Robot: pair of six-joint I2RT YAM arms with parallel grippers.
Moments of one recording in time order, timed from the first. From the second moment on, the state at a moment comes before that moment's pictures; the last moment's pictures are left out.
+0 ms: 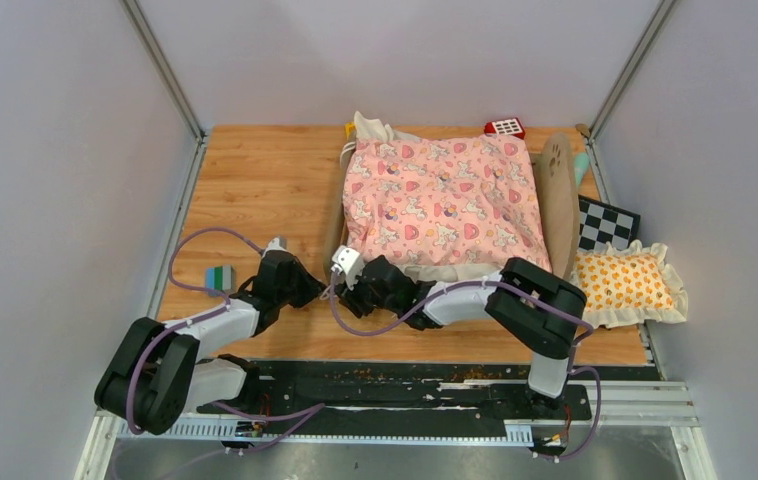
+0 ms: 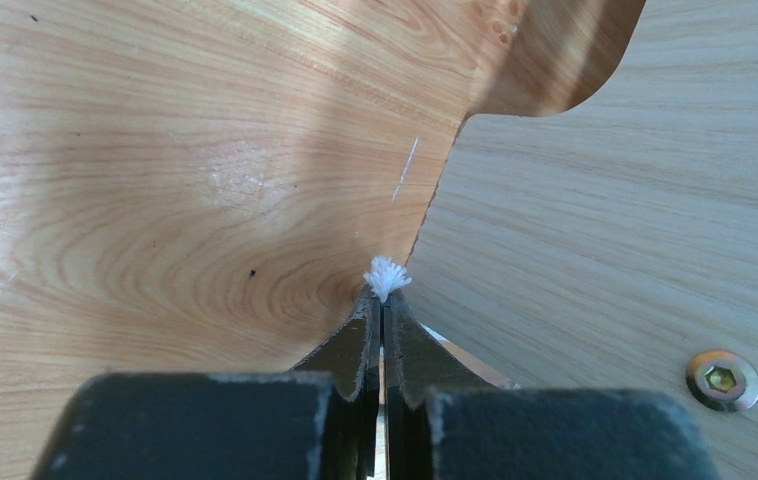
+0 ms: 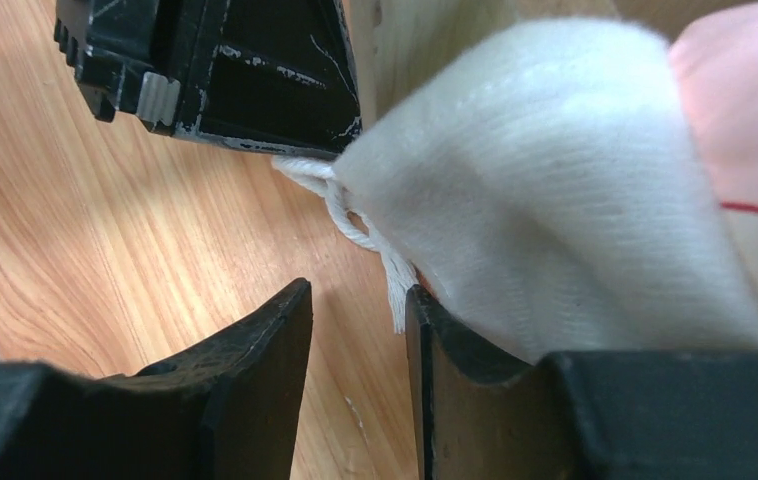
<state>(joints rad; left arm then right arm) -0.39 1.20 0.30 0.17 0.04 -0.93 1.06 1.84 0.86 0.48 -0.02 0.01</state>
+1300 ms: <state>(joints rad) -0.38 1.19 0.33 0.13 0.04 -0.90 1.04 1.80 0.85 0.30 0.02 0.03</state>
